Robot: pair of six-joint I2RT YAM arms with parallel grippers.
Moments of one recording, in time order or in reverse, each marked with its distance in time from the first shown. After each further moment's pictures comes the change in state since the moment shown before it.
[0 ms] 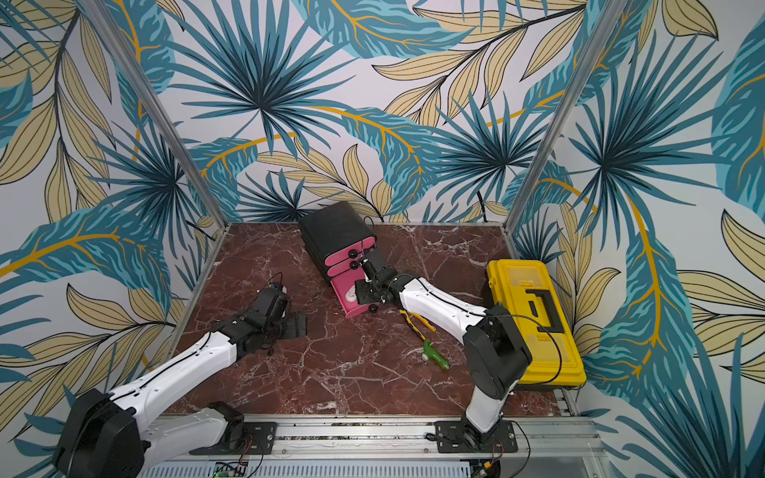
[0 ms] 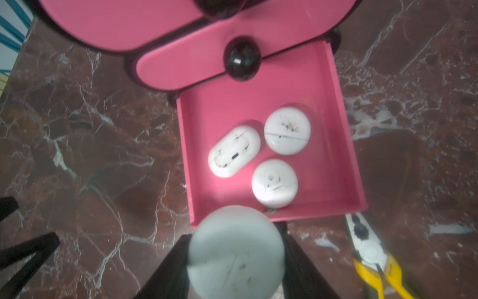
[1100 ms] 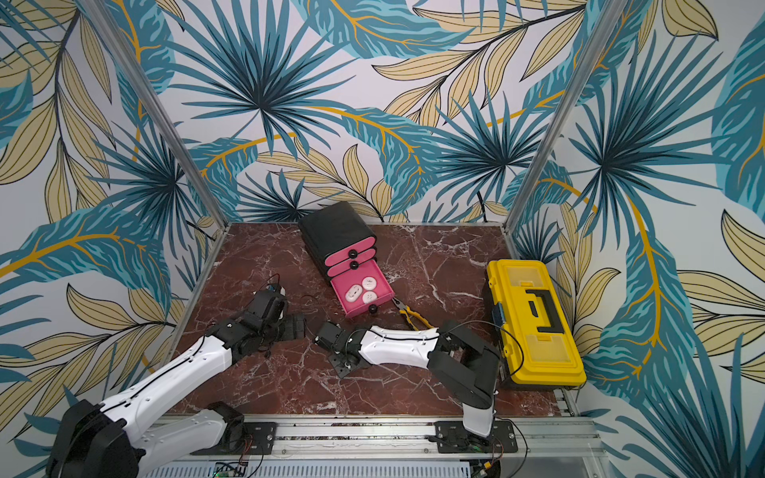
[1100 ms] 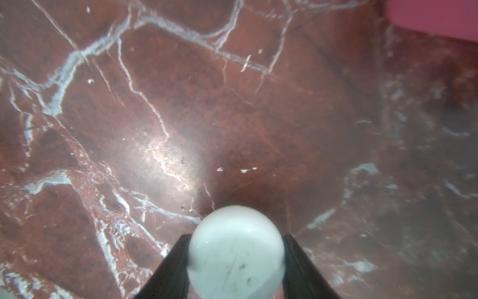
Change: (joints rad) left arm -0.006 -0.051 -0.001 -0.041 0.011 -0.001; right arm 0.445 0.053 -0.174 -0.135 0.122 0.049
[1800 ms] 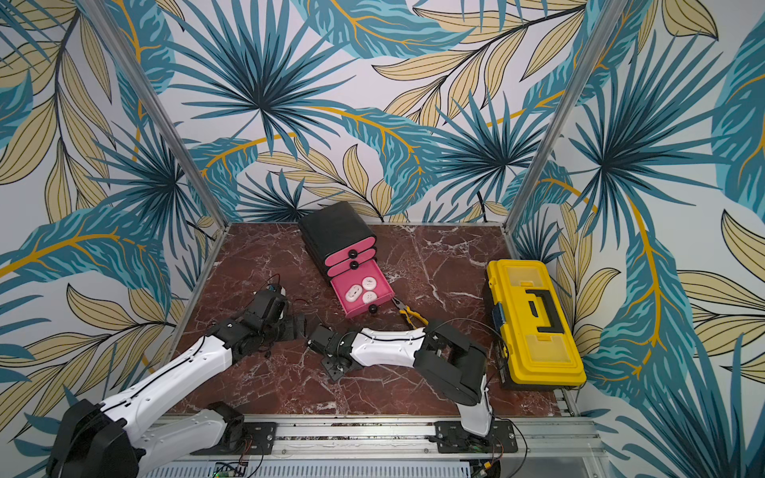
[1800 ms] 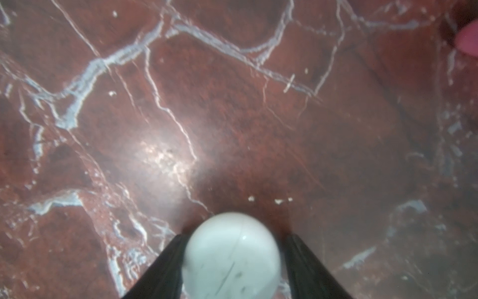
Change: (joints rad) left arm -0.001 0.000 0.000 0.000 0.005 0.000; right arm 0.032 0.091 0.044 0.030 -0.006 -0.027
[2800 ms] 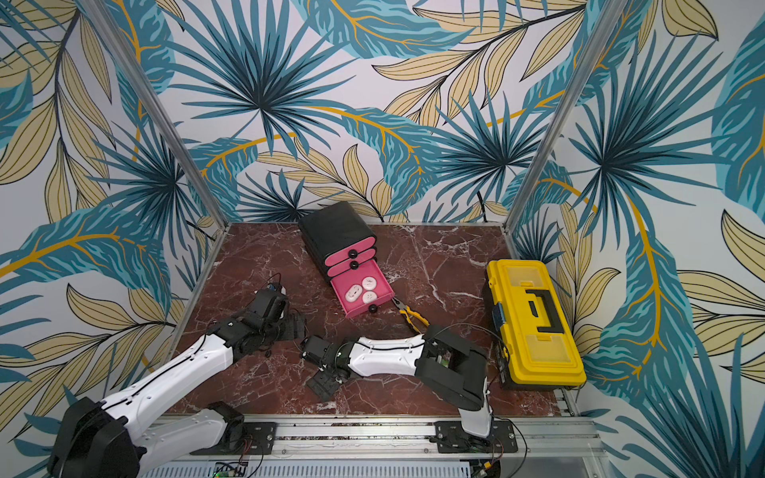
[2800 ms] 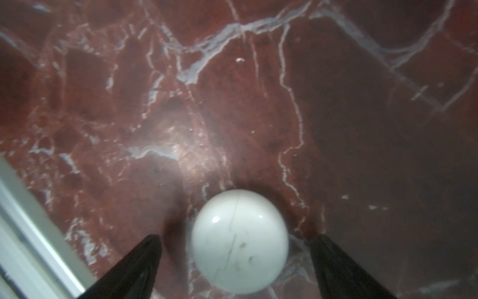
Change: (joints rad) left arm -0.004 0.011 0.011 -0.007 -0.011 0.003; right arm 0.069 -0.001 -0.002 0.047 -0.074 -0.139
